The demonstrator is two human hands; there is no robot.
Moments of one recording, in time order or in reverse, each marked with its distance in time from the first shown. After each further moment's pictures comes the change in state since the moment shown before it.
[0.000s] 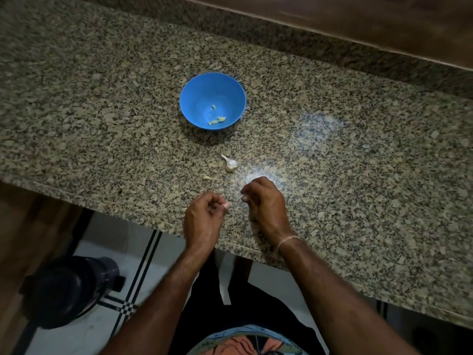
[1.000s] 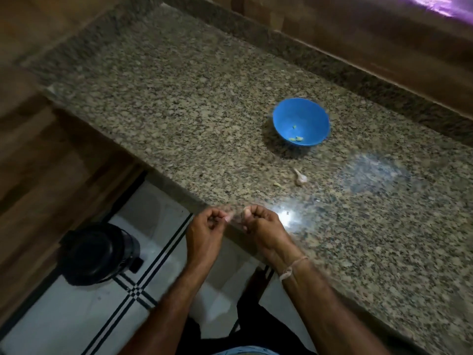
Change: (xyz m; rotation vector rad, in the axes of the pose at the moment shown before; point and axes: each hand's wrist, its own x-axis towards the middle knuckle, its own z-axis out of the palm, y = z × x) left_hand -0.051 -0.073 -0.116 -0.199 0.242 -0.157; right_hand -0.030 -0.137 0.086 0.934 -0.387 0.751
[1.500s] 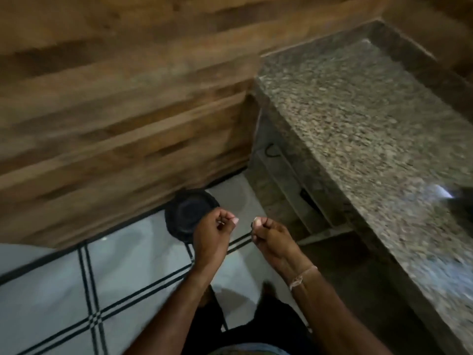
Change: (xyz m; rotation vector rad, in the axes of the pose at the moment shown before) left_hand -0.011 -0.197 -0.319 -0.200 0.409 -0.173; right_hand -0.035 0.153 0.339 -0.303 -0.325 0.129
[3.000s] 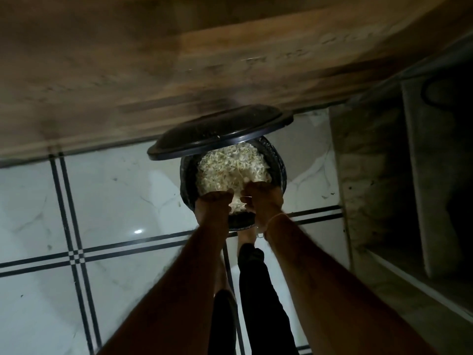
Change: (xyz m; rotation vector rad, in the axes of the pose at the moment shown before) left_hand 0.312 -0.400 0.066 -0.569 0.334 -1.127; right_hand 0.493 0.271 0.127 -0.399 0.169 0.429
